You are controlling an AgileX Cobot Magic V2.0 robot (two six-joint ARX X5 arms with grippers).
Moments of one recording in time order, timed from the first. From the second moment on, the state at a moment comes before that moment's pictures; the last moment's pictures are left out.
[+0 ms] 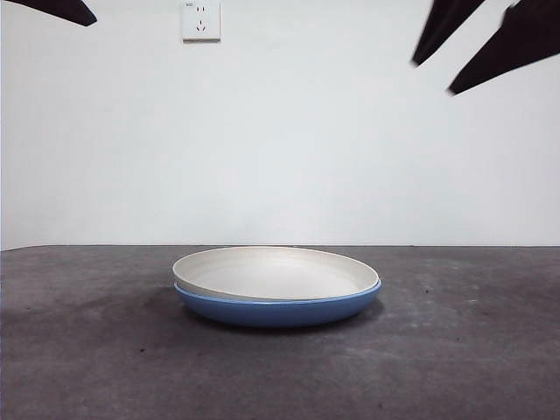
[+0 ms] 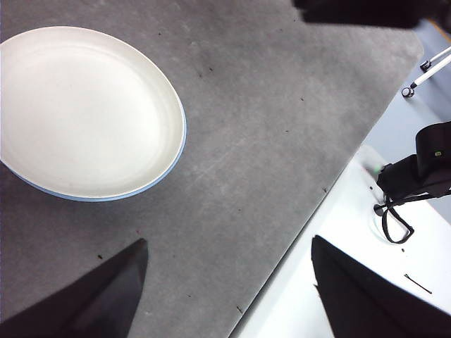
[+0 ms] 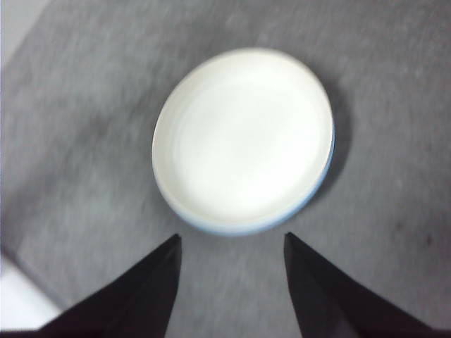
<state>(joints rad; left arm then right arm) -0.42 1.01 1.12 -0.93 0.61 0.07 0.39 1.06 1.02 -0.74 -0.39 0.21</state>
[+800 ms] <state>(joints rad) -0.42 1.01 1.12 -0.93 0.61 0.07 0.50 0.90 1.02 -0.98 -0.39 0.16</state>
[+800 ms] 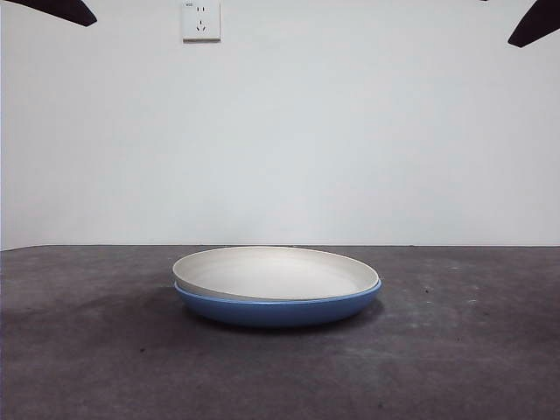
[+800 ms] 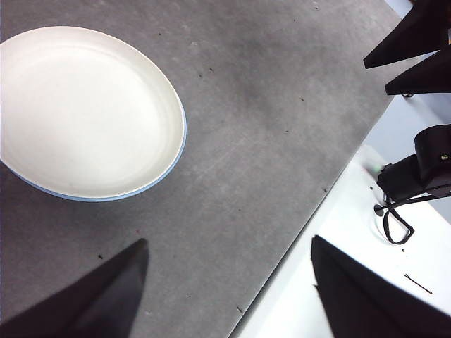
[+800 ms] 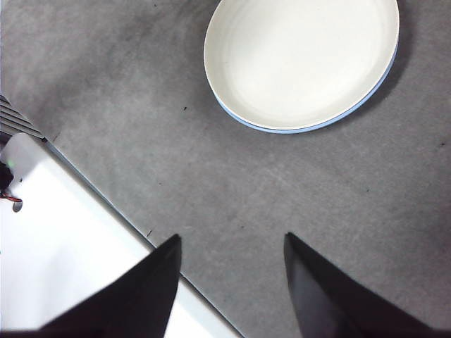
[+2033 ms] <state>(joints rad) -0.38 0.91 1.11 -0.88 0.56 0.11 0.51 0.90 1.02 -0.92 -0.39 0.15</state>
